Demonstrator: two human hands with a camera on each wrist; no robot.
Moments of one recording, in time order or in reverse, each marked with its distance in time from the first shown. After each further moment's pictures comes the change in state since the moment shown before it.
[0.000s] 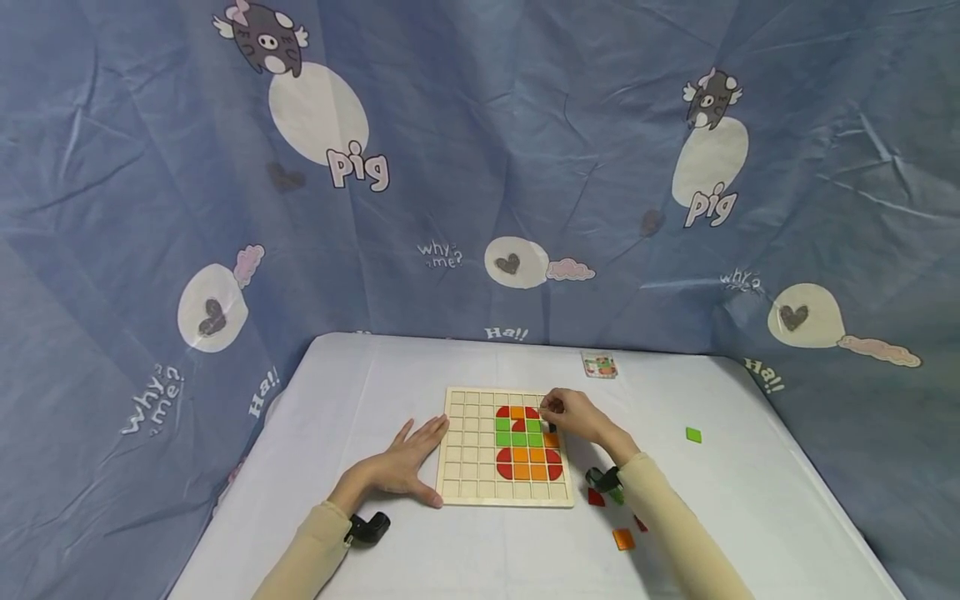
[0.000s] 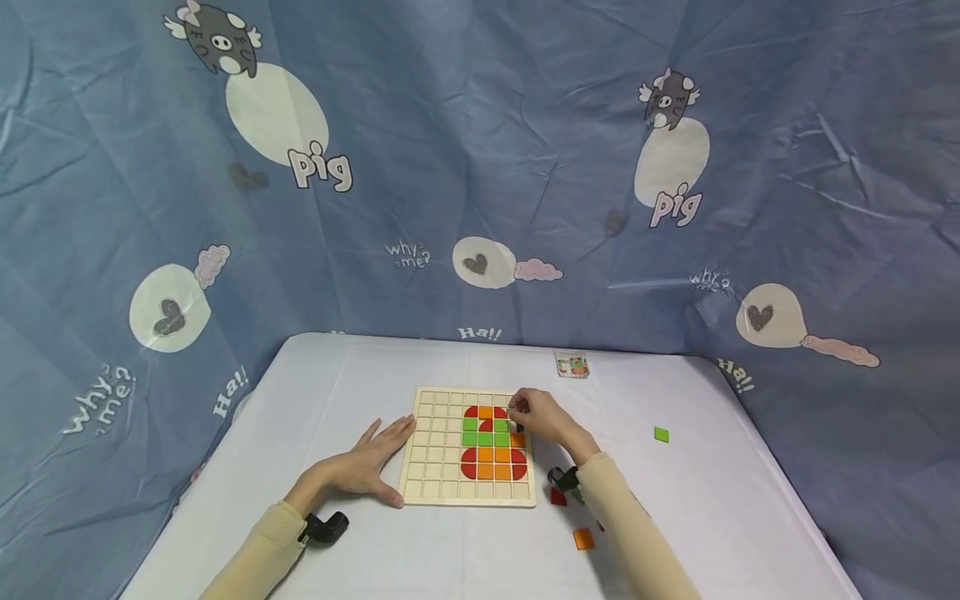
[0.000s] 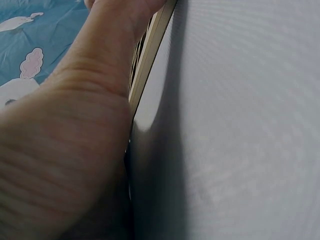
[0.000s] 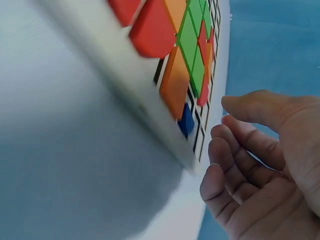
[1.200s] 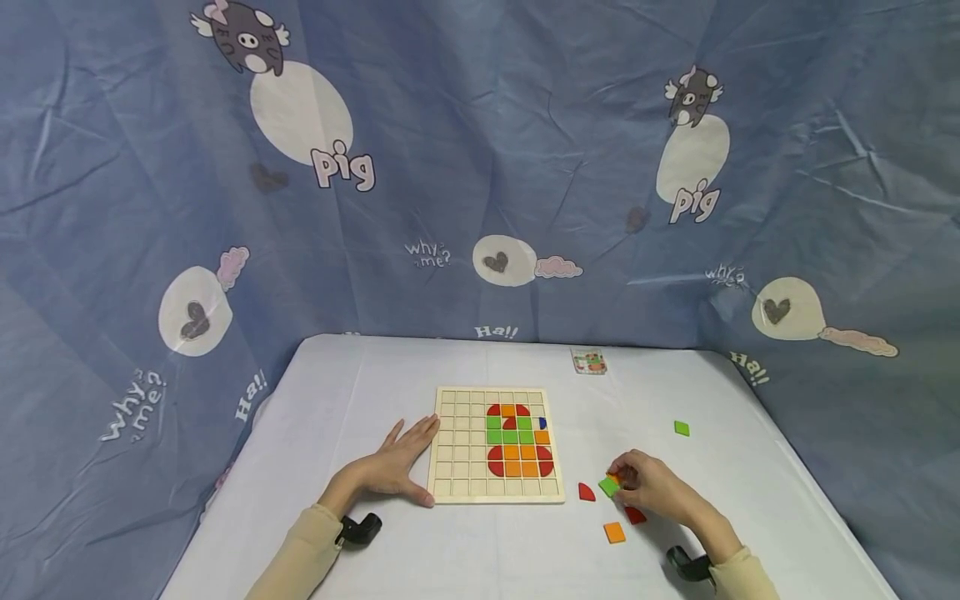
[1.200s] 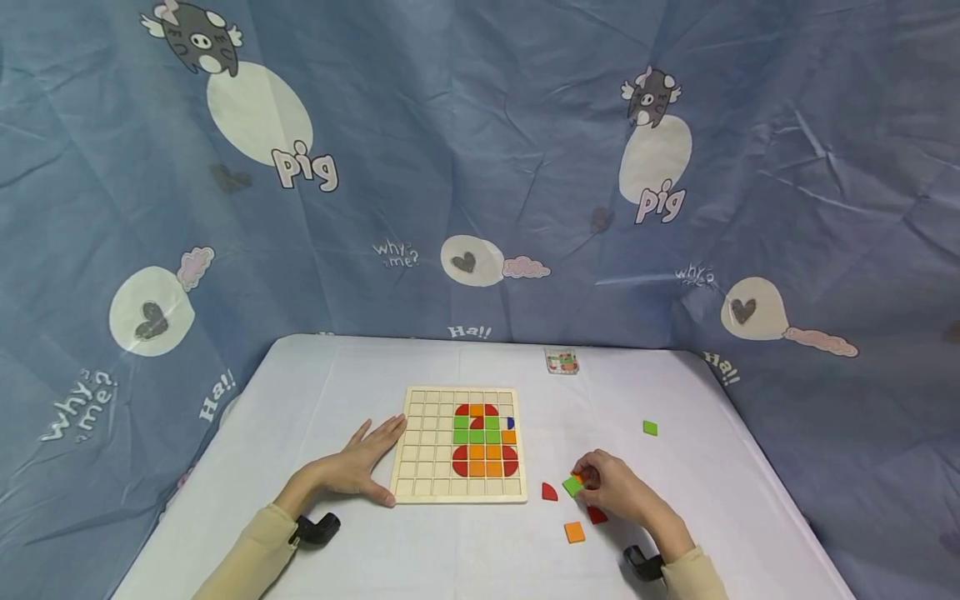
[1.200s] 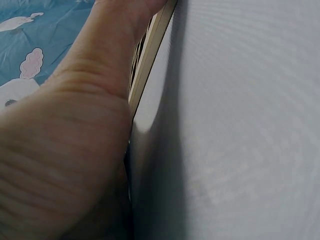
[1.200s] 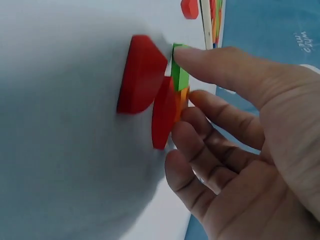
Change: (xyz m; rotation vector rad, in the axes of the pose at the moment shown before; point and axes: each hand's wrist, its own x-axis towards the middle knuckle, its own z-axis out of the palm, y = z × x) left_hand 0.002 0.000 0.002 -0.008 -0.003 0.003; right_hand -0.151 0.058 -0.029 -0.006 -0.066 0.103
